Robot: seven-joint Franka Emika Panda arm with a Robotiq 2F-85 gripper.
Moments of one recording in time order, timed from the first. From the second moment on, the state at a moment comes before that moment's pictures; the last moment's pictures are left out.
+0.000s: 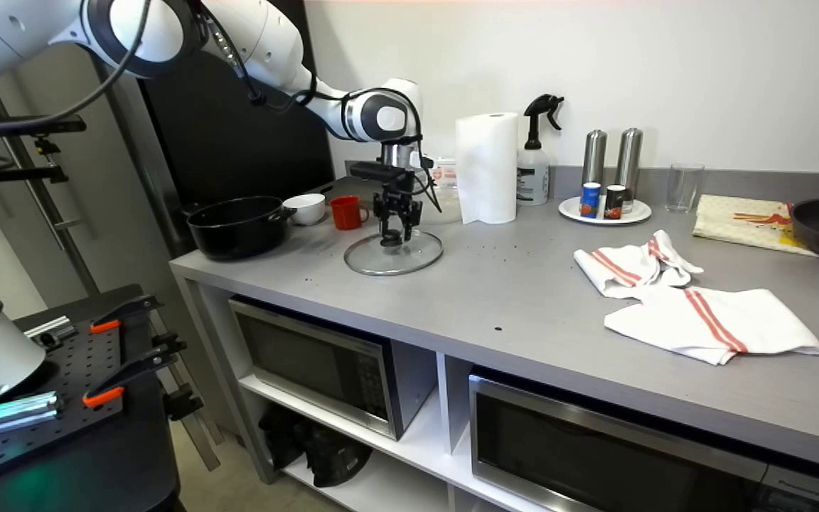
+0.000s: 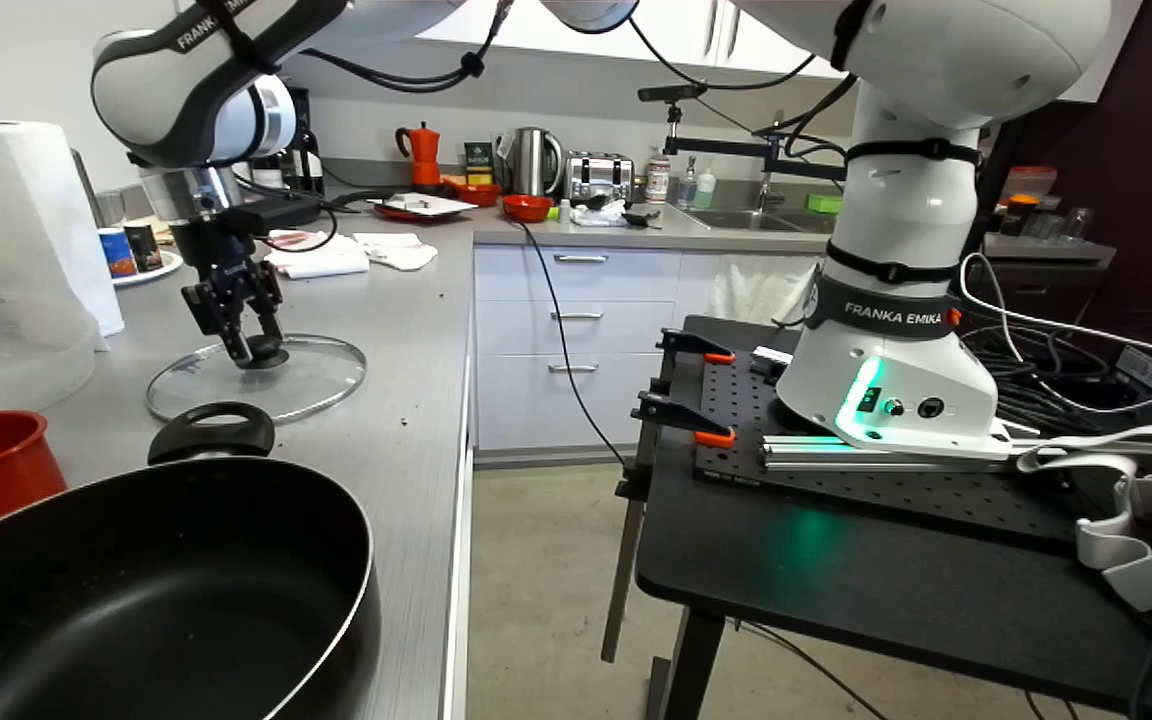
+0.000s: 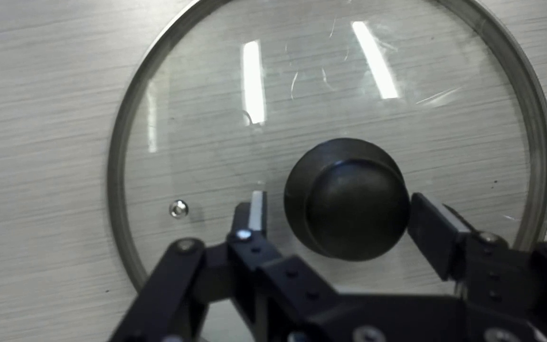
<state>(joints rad) 0.03 1.12 0.07 -1.05 -0.09 1.97 -0.13</state>
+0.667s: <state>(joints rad) 0.03 1.13 0.07 -1.00 -0.08 1.95 -0.13</state>
